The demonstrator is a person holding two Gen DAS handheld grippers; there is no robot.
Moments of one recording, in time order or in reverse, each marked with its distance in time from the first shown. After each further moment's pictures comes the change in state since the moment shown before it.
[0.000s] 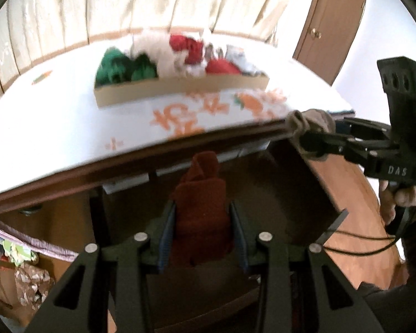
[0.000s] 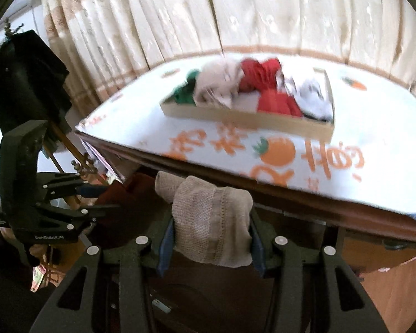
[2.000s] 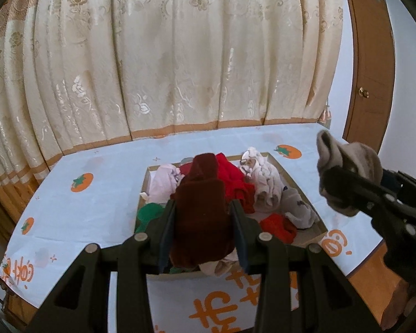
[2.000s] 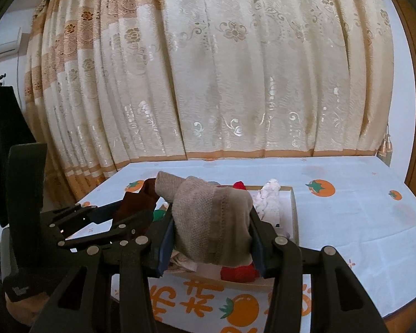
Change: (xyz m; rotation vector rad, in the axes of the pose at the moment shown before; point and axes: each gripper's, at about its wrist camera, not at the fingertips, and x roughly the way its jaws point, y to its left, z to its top) left arm 0.022 0.003 0.185 -0.023 -0.343 0.317; right arm -0.018 -0.018 0.131 0.083 -0.423 -0.191
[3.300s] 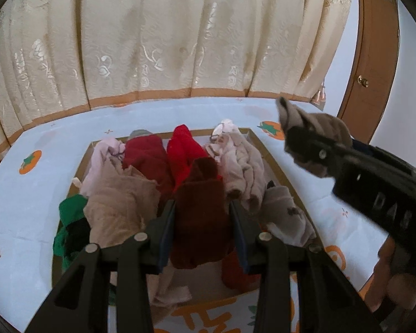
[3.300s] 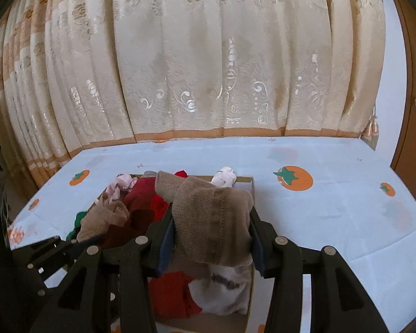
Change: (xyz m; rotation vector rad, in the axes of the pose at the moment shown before) left arm 0.099 -0.047 0.003 -0.048 0.149 -0.103; right arm 0.097 -0.082 0.012 0.036 0.127 -0.141
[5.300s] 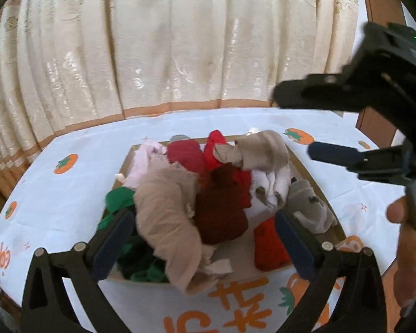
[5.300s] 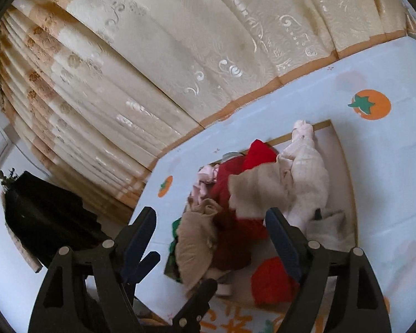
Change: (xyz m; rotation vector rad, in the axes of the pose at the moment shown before) left arm -0.038 0.021 -0.023 0.001 -0.075 0.149; right arm 0.015 0.003 0.014 0.408 0.195 0.479
